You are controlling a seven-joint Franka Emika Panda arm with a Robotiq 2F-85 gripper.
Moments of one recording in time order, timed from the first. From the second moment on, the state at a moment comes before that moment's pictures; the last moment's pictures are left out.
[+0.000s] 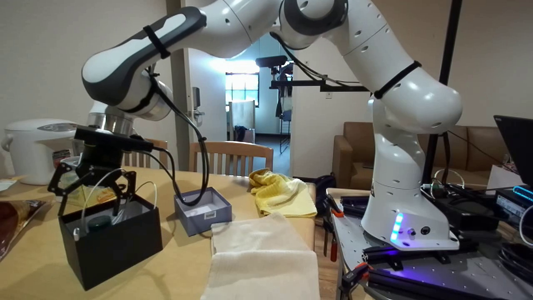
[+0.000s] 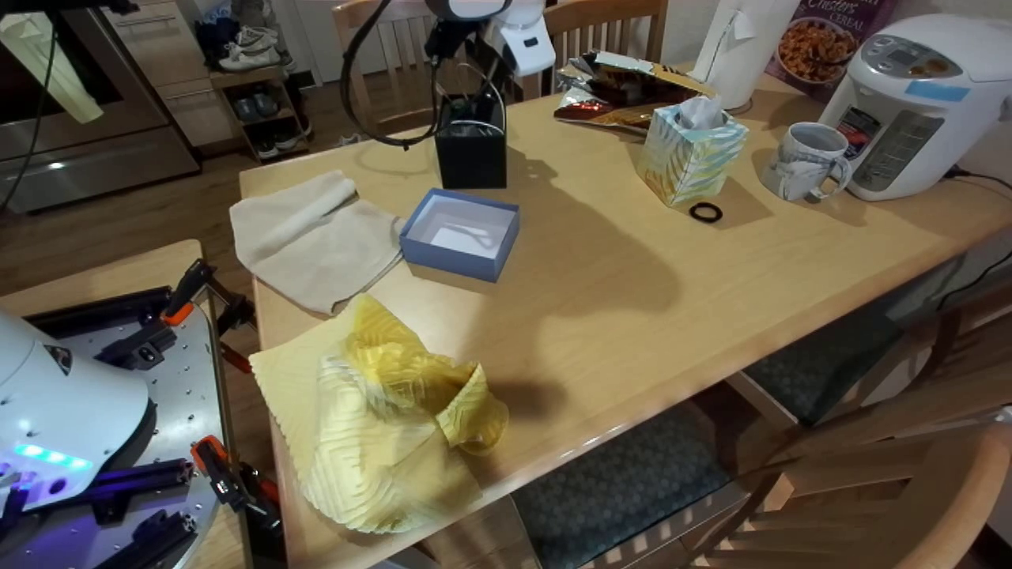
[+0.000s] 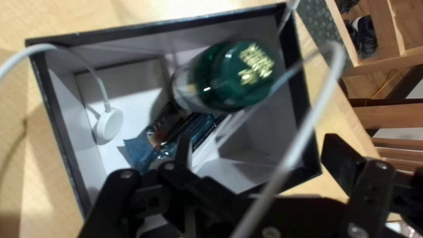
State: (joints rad) arm 0.17 0.68 0.07 -1.56 0.52 2.28 0.60
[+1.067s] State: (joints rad) arm 0.17 0.55 0.14 -1.49 0.46 2.28 0.39
